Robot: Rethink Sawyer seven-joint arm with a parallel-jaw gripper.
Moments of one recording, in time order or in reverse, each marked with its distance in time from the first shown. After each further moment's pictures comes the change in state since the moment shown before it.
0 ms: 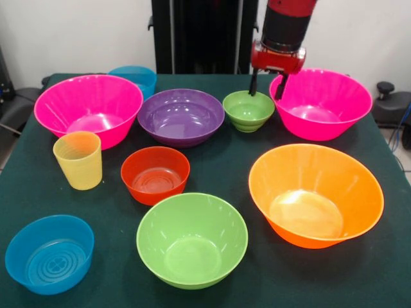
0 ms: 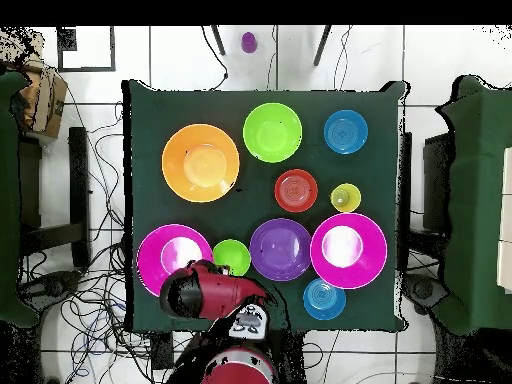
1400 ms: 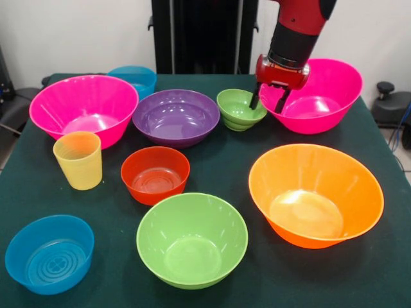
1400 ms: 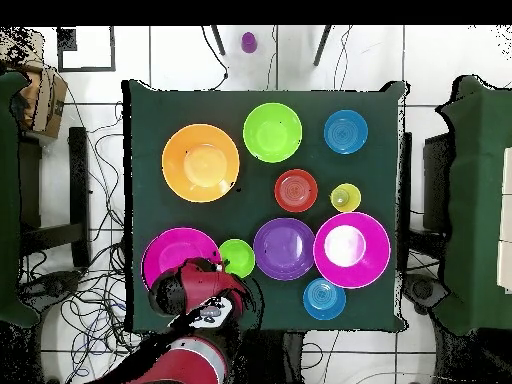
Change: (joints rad) arm 0.148 0.101 -0.105 -0.085 0.026 -0.037 0.000
